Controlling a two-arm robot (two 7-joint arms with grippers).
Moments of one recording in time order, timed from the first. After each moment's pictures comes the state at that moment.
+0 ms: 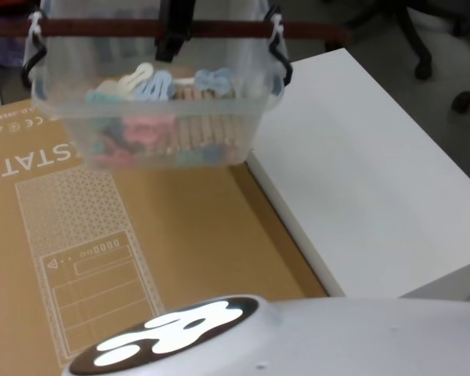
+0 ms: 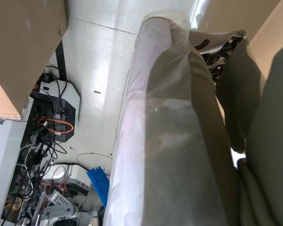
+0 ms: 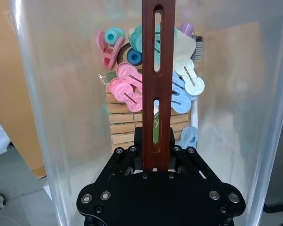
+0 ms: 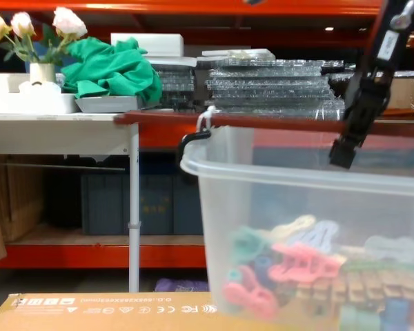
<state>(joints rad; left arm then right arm) -1.47 0.98 1.56 -0.90 0.05 0.15 -1.47 1.57 0.55 -1.42 -1.28 -0.09 -0.56 1.35</state>
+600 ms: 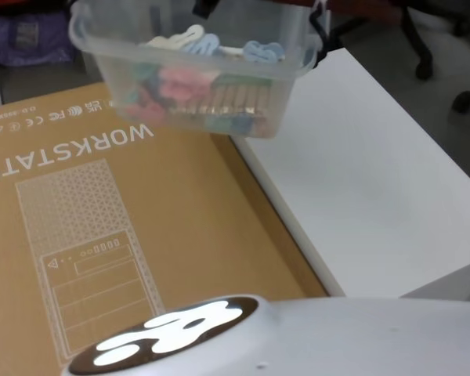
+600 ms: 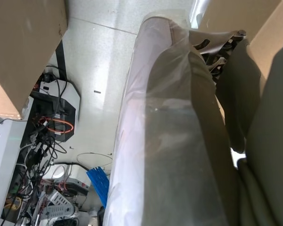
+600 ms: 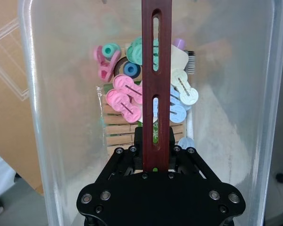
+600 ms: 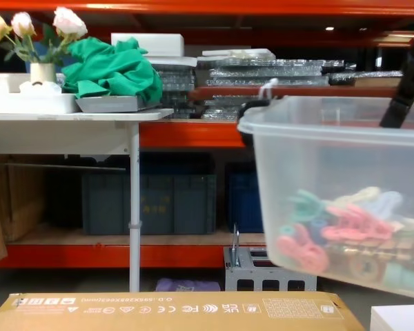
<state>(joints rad) -1.47 0.98 1.56 -0.90 0.05 0.15 -1.47 1.55 0.72 -1.34 -1.38 -0.14 -0.37 1.32</state>
